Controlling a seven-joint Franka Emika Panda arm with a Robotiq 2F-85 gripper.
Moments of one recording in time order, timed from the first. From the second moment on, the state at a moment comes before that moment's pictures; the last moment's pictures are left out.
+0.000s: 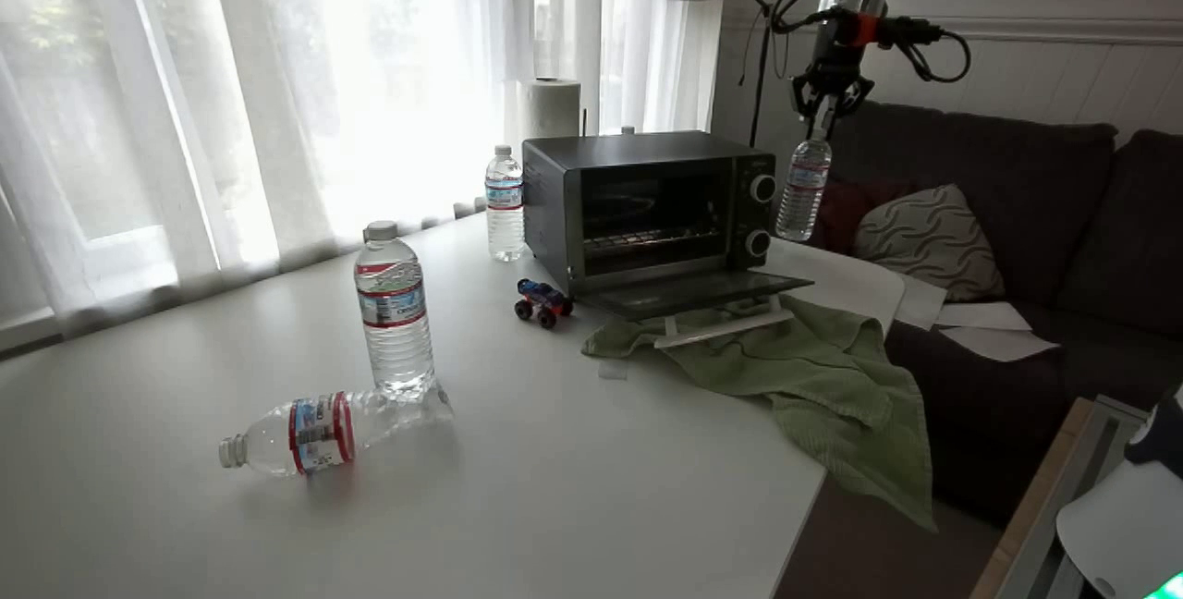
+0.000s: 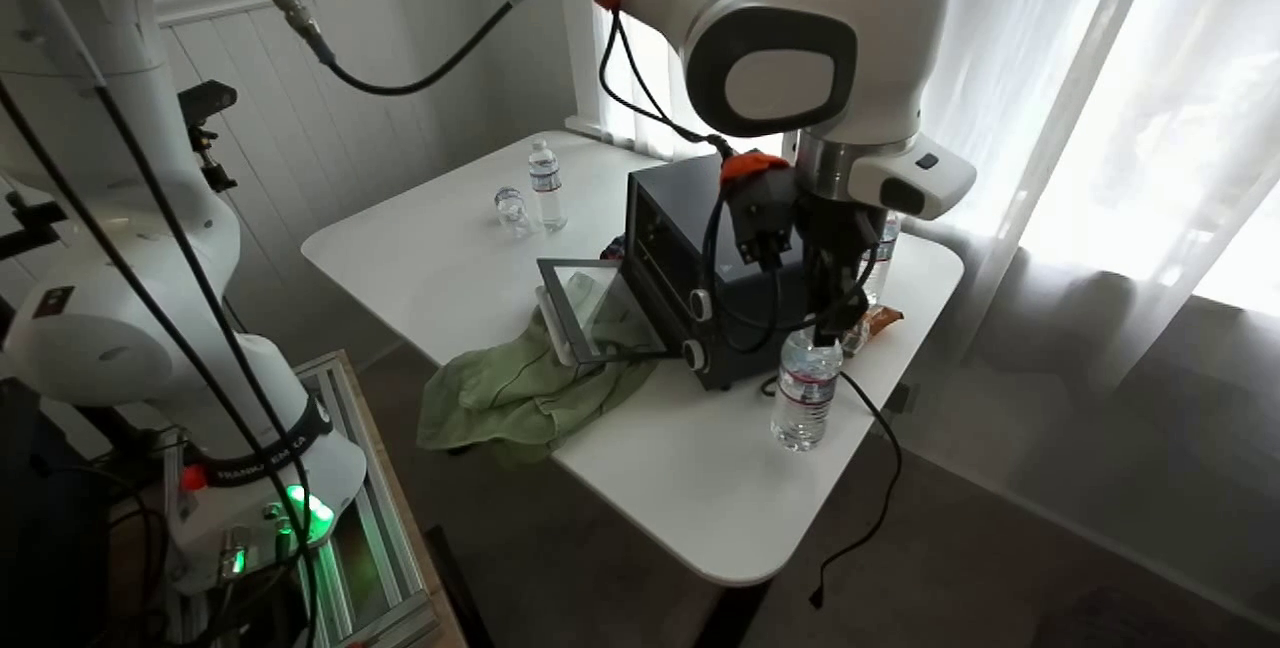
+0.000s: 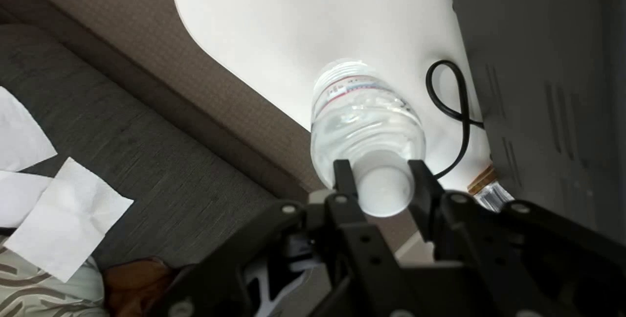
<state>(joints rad) -0.30 0.27 -0.30 -1.85 0.08 2.16 0.03</state>
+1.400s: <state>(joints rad) -0.30 0.40 -0.23 -1.70 0.10 2.15 0.05</state>
